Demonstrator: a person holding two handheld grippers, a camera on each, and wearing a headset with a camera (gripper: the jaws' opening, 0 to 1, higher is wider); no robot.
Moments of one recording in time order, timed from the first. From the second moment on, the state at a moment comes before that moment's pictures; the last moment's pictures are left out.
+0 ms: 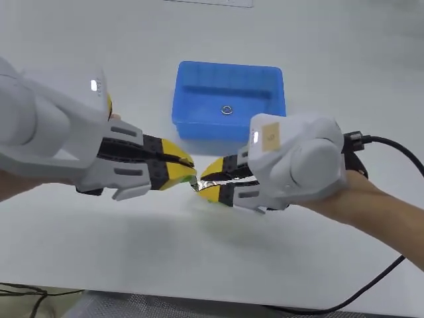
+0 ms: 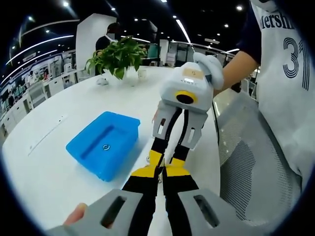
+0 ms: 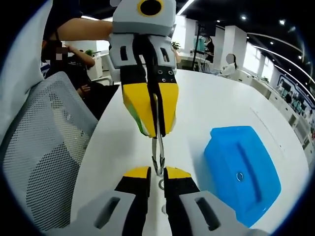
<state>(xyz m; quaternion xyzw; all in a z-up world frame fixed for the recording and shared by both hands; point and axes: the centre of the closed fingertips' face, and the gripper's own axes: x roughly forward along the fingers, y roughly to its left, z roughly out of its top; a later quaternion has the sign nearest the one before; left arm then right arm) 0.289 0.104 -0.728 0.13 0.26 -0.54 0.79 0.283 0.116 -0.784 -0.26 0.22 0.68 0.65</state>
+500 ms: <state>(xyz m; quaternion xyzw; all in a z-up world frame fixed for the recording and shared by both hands) 0.289 0.102 -0.728 0.14 0.26 -0.55 0.78 0.280 0.131 -0.784 -0.28 0.19 0.71 0.61</state>
